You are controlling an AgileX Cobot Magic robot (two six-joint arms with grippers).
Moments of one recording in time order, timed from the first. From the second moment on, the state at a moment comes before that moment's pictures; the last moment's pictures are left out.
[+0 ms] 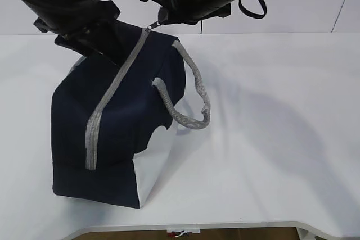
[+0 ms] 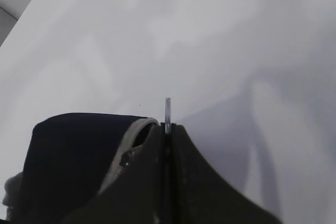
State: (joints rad) left arm -0.38 1.78 -1.58 -0.42 1.10 0.18; right arm 0.49 1.94 -1.67 0.26 0.48 0.12
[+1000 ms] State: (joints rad) left arm -0.38 1.75 -1.66 -0.39 1.22 0.49; right arm 0.49 1.94 -1.67 0.24 0.41 0.07
